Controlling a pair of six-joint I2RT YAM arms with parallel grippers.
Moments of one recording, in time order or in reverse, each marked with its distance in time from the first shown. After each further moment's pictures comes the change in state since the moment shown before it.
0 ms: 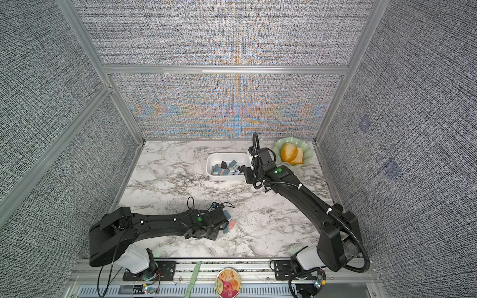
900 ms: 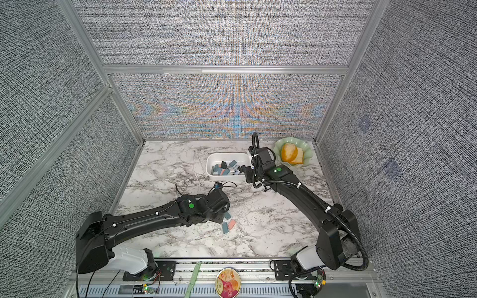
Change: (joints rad) left arm 0.059 -0.108 0.296 -0.132 -0.070 0.071; right arm -0.006 0.011 0.012 -0.005 0.027 -0.005
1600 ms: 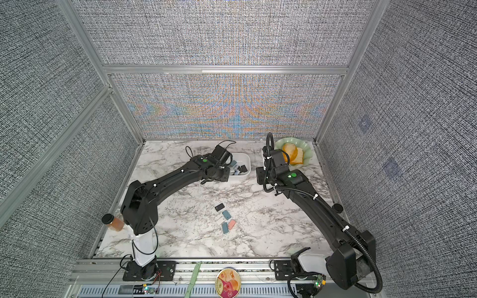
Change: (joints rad) left arm 0.368 0.501 0.555 -0.017 0.127 0.311; right arm -0.065 -0.174 -0.060 -0.090 0.069 0.021
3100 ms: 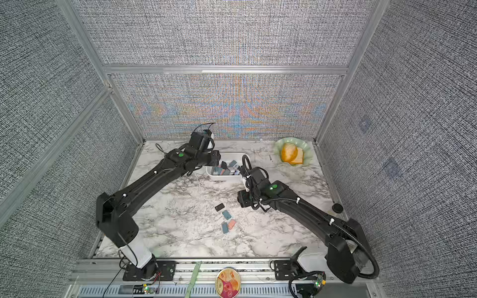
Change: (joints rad) left arm 0.087 -0.293 -0.106 0.148 0.014 0.009; right arm 0.250 0.077 -0.157 0.017 -0.212 0.093
